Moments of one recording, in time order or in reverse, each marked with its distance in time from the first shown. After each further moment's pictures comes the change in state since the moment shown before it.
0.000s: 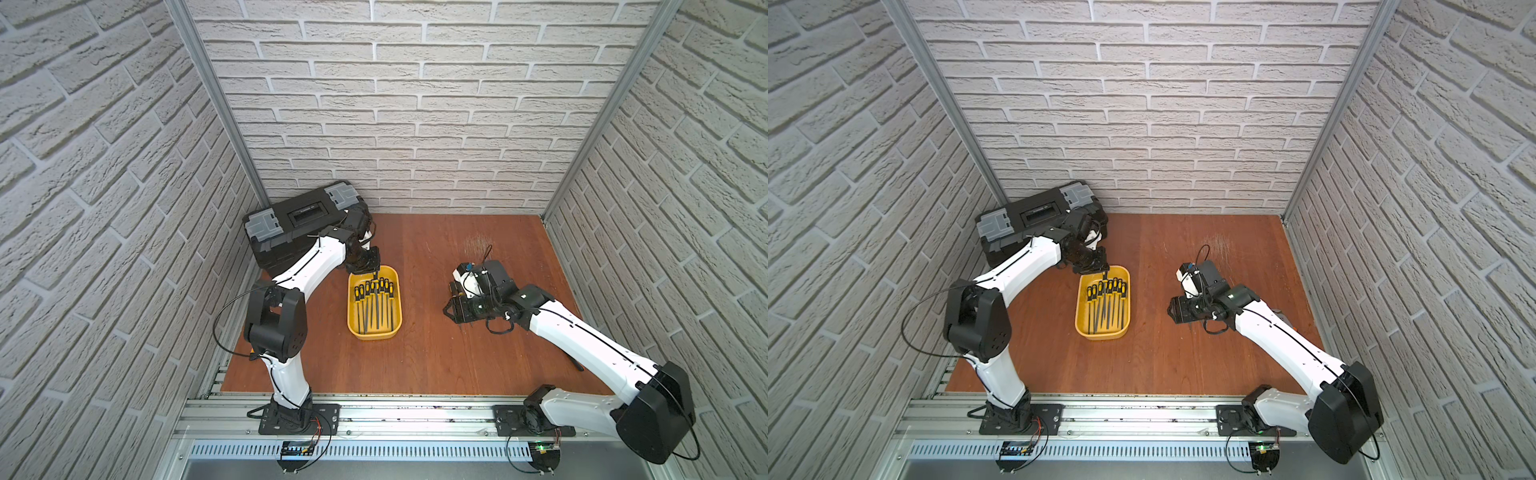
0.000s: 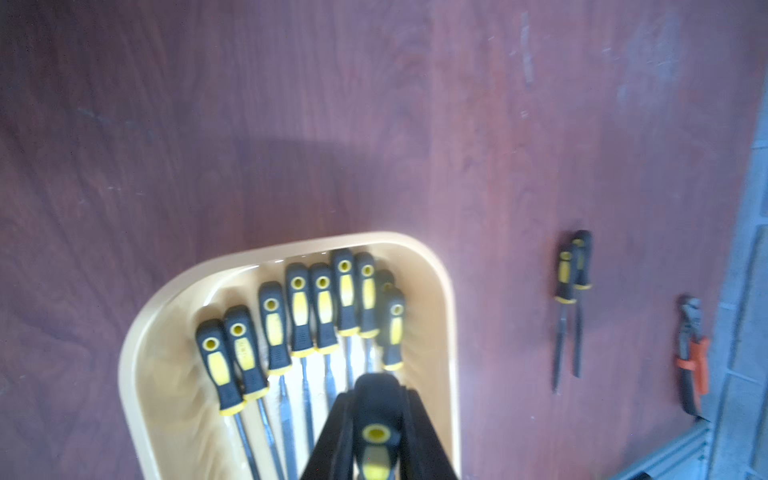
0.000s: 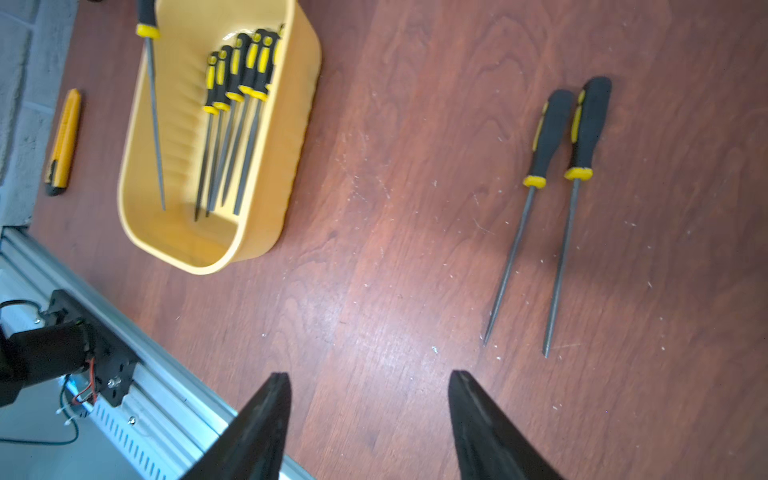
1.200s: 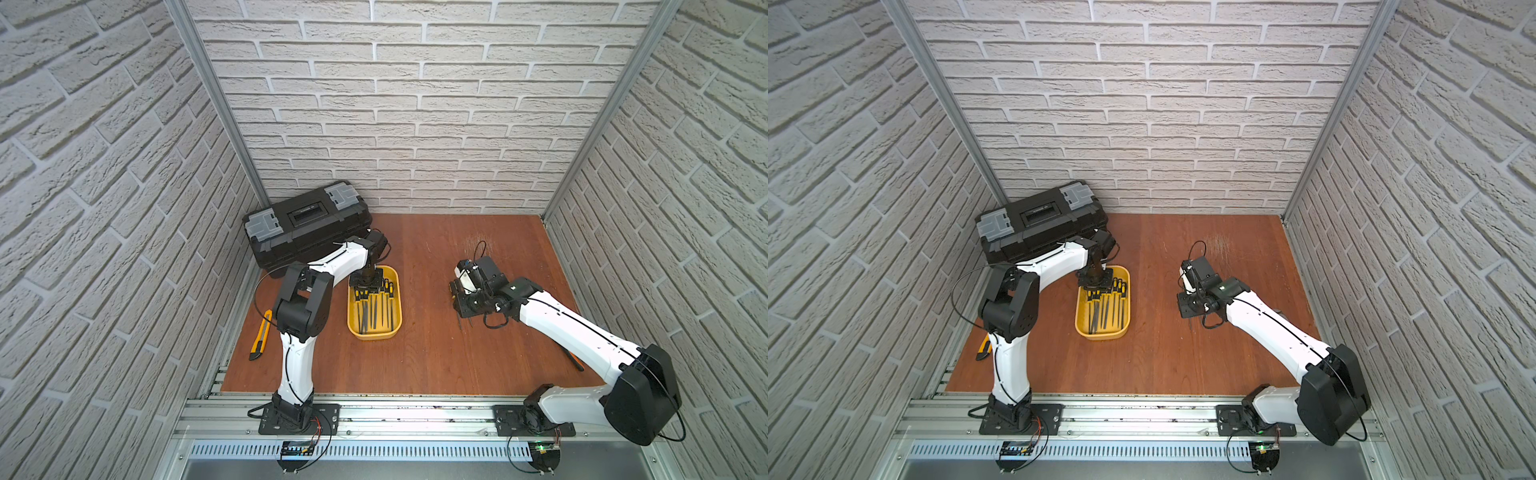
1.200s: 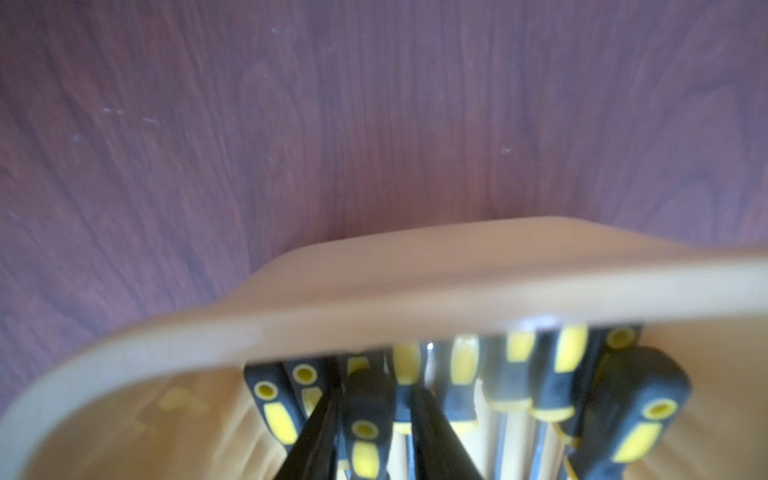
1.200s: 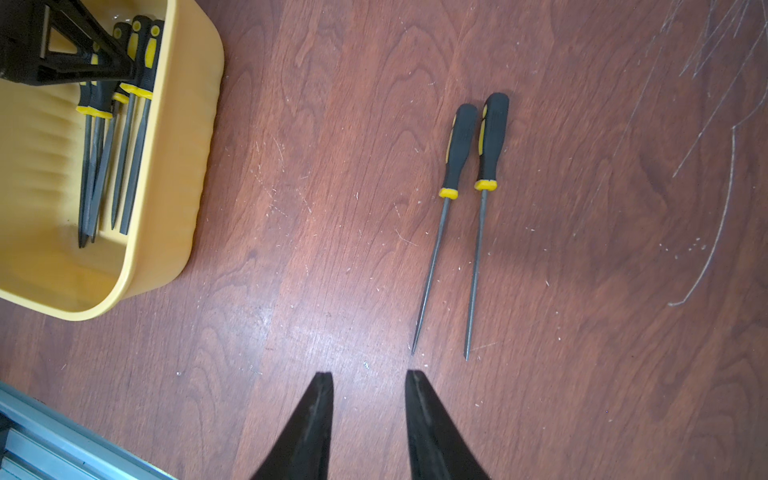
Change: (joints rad) left arm -0.081 0.247 0.009 -0.092 -0.353 0.047; right arm -0.009 0.109 0.051 -0.045 0.208 -0.043
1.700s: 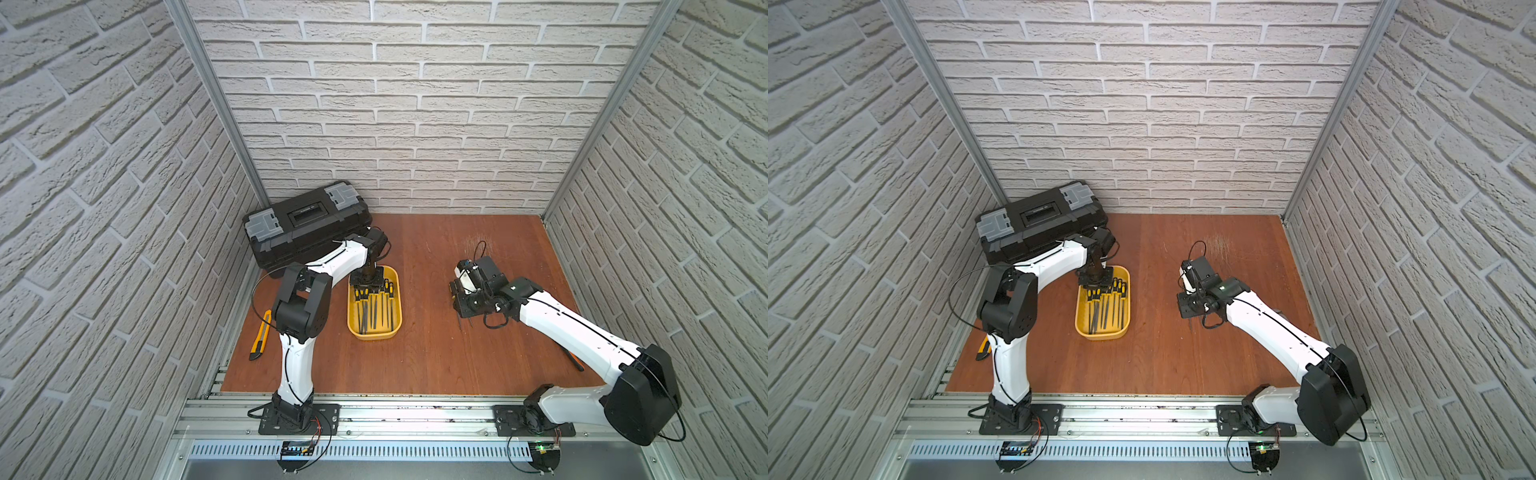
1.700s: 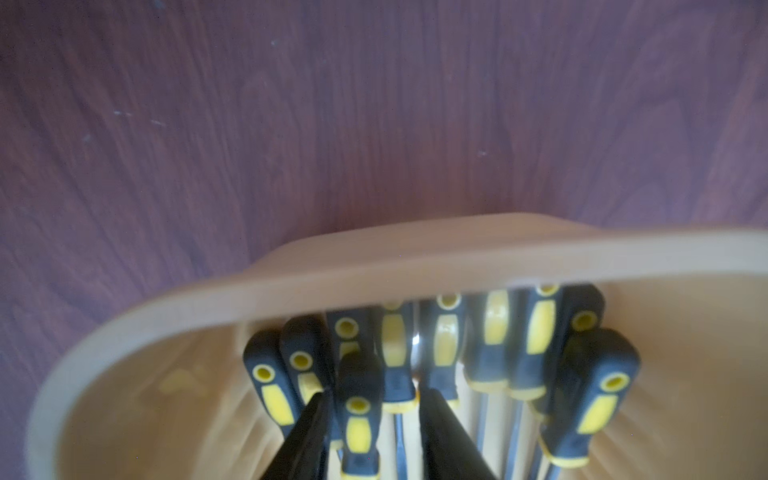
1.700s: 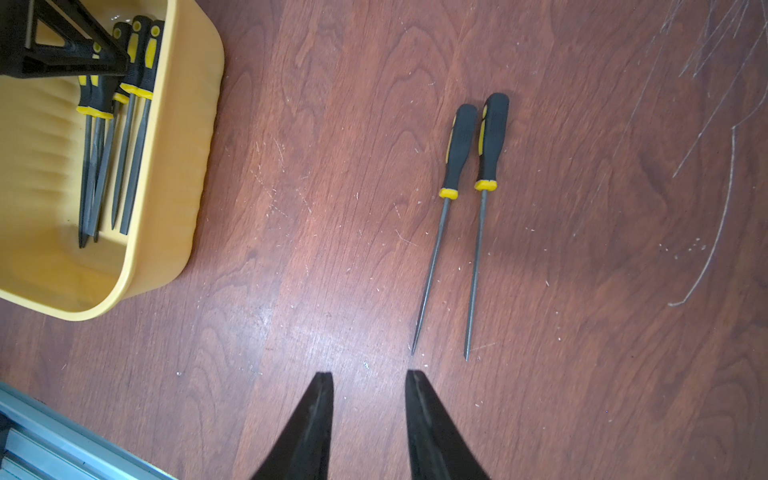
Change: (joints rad) left arm 0.000 -0.013 0.017 -0.023 0.012 -0.006; right arm 0.000 0.000 0.000 0.000 0.000 0.000
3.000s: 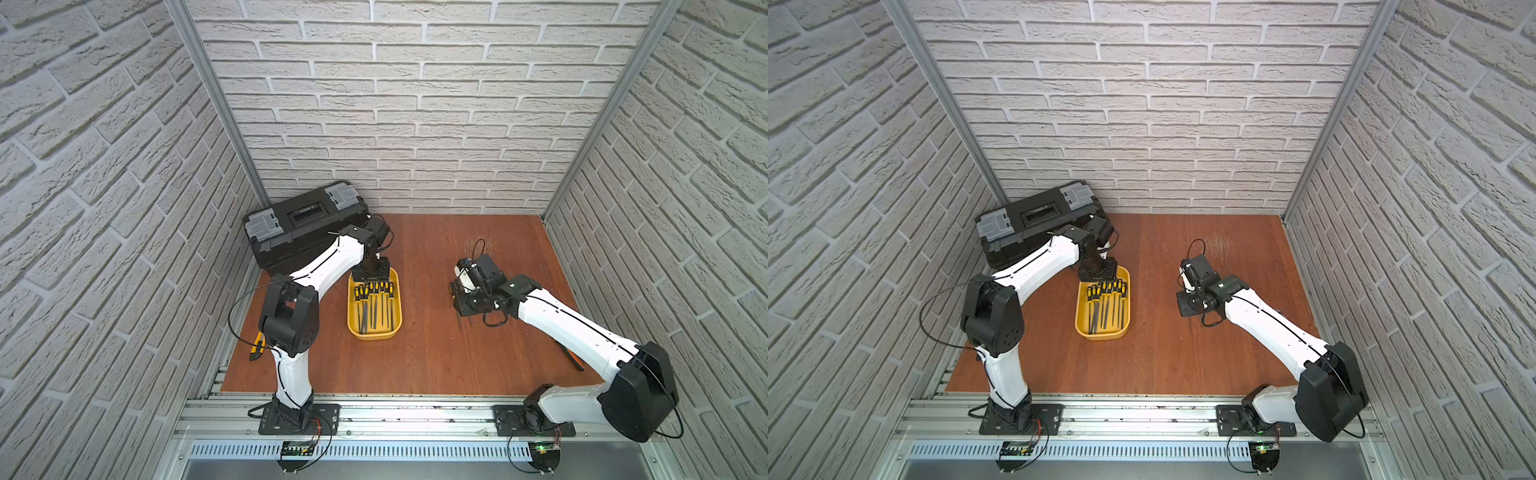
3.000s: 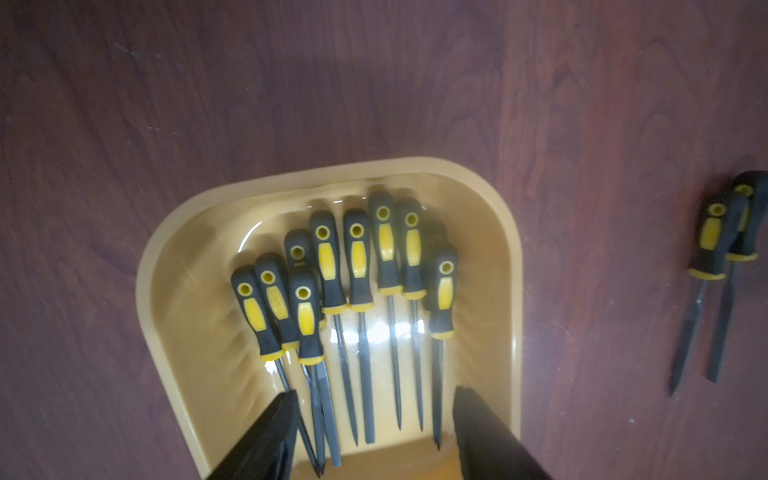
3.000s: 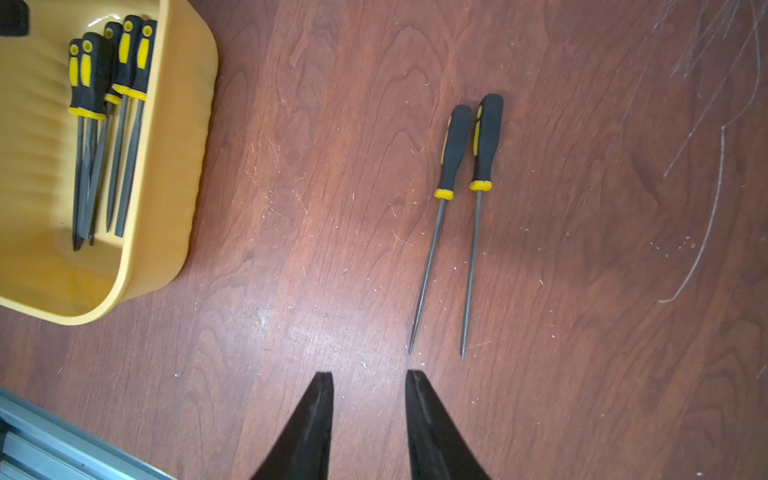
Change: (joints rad) left arm -0.039 -0.129 0.069 -0.103 0.065 -0.028; right arm 0.000 0.019 0.027 -0.022 0.005 0.002
